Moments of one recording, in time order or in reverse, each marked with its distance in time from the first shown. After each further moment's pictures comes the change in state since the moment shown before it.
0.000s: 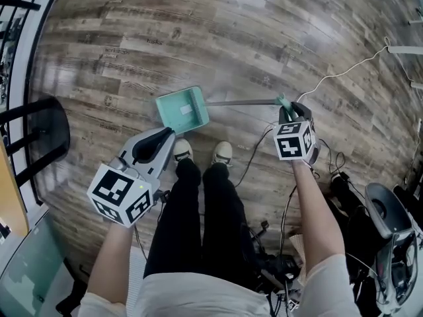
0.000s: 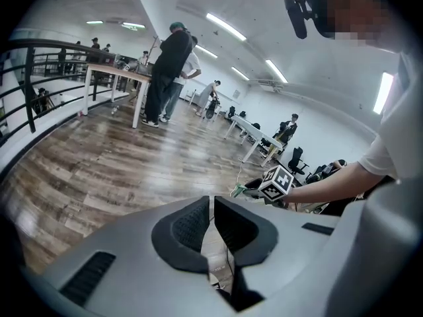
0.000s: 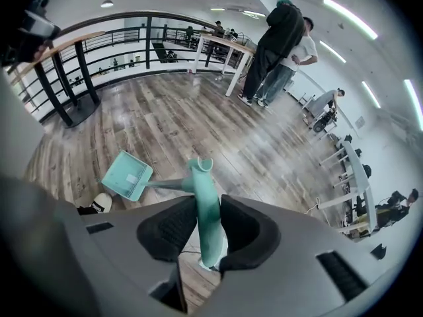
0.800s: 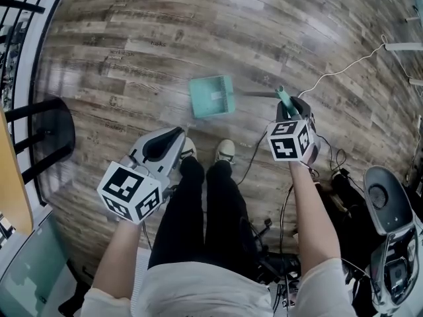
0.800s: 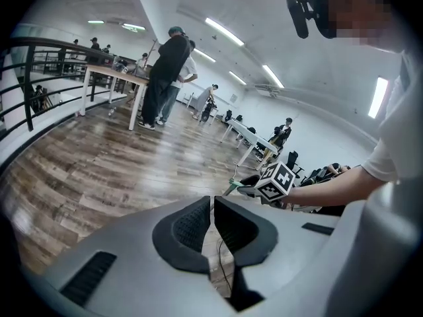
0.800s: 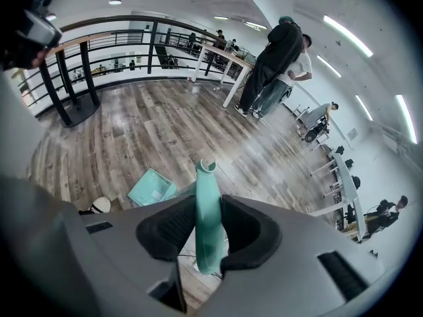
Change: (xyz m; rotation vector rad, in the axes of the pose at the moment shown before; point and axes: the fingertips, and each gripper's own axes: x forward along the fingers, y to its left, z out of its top) left arm -0.021 -0.032 0.007 -0.006 -0.027 -0.034; right arm -0.061 0.004 0.035 -0.034 -0.057 -0.072
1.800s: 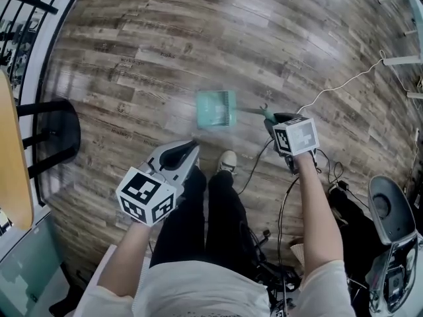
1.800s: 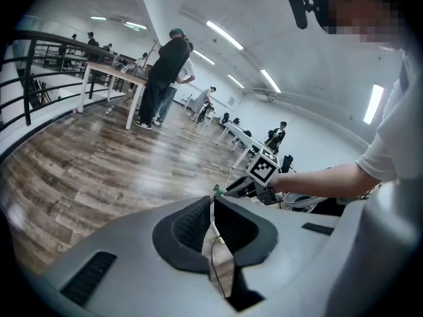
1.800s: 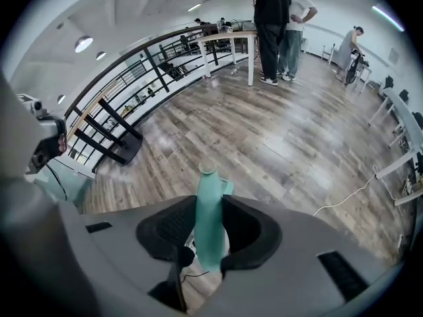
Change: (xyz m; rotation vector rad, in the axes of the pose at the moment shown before) left arm -0.022 -0.029 -0.005 -0.017 -0.018 -0.039; right arm -0.026 0.061 0.019 0.245 0.076 0.530
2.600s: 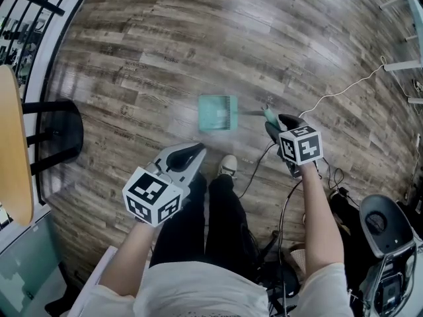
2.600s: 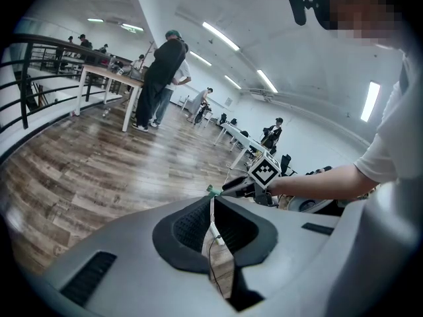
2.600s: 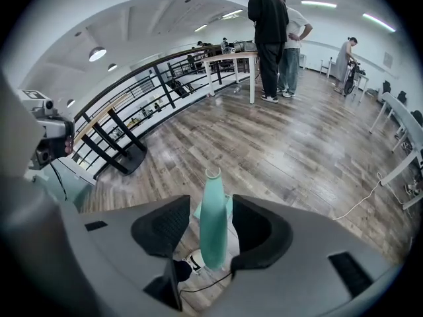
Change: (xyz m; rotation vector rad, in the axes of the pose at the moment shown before) left arm 0.002 -0.025 0.003 0.022 -0.009 -0.012; right arm -0.022 -0.002 0.003 -0.019 -0.156 0.019
